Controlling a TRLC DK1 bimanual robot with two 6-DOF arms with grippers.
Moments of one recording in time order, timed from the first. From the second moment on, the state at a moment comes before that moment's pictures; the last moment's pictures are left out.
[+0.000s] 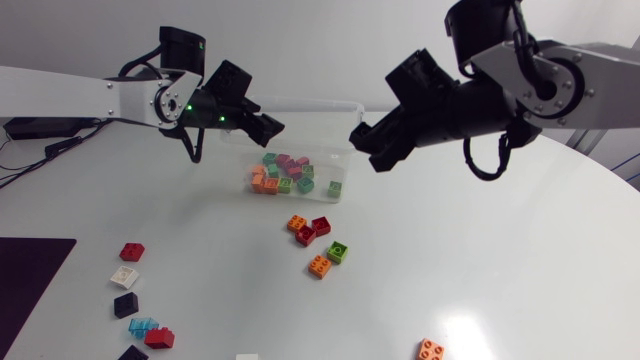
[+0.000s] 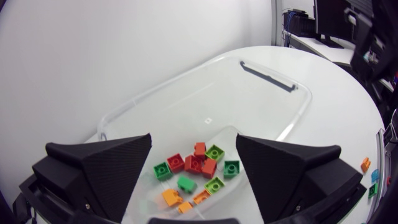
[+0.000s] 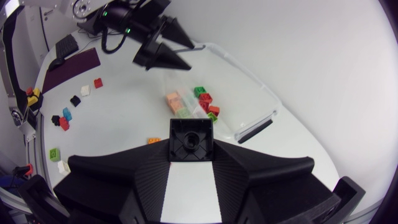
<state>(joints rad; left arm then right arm) -0.24 1.91 1.38 -0.02 0.37 0.42 0.43 1.48 1.19 -0.38 -0.27 -0.38</state>
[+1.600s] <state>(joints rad) -0.33 1.48 0.82 0.01 0.49 0.66 0.40 1.69 1.43 -0.31 -0.23 -0.29</state>
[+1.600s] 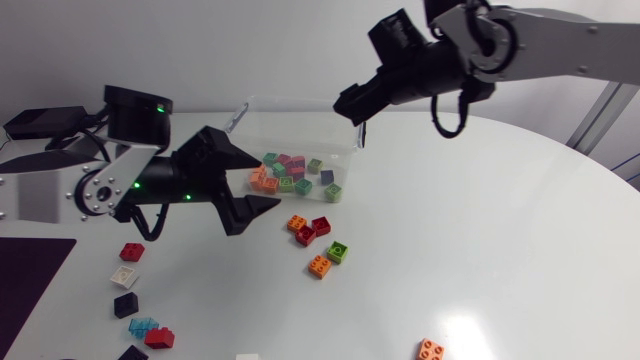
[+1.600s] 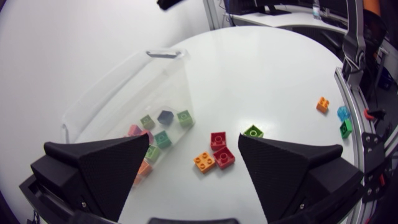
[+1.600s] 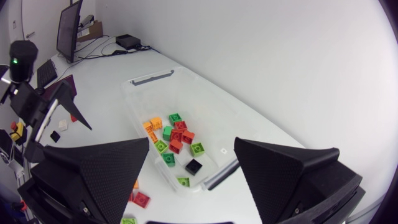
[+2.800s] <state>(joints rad) -0.38 2.20 1.49 -0.55 0.45 1.37 0.40 1.40 0.85 -0.29 -0.35 -0.37</state>
